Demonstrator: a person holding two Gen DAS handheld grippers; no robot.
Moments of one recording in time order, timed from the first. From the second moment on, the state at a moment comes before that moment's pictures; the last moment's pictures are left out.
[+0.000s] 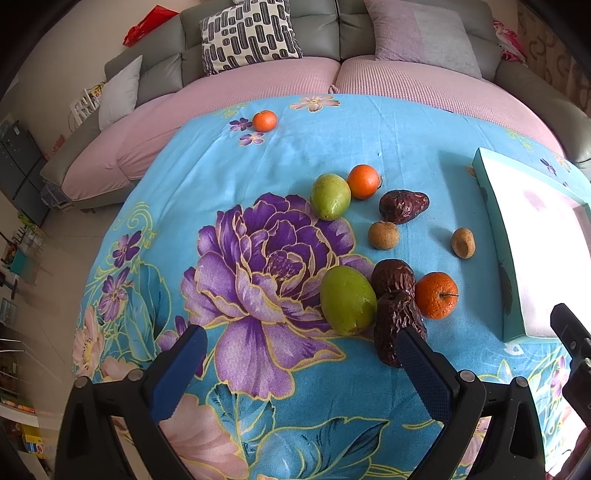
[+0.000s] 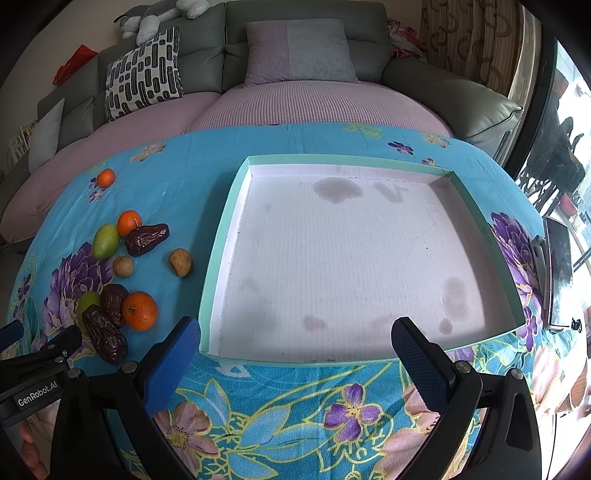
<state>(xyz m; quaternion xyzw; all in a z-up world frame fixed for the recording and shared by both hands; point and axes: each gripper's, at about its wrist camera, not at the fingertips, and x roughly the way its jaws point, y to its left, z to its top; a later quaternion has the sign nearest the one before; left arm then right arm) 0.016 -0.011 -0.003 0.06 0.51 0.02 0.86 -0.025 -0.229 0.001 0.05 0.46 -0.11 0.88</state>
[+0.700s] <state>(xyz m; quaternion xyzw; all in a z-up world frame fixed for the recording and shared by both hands) 0.101 0.032 0.043 -0.05 0.43 0.04 0.90 0.042 -0.211 0.033 0.08 0.40 -0.02 0.91</state>
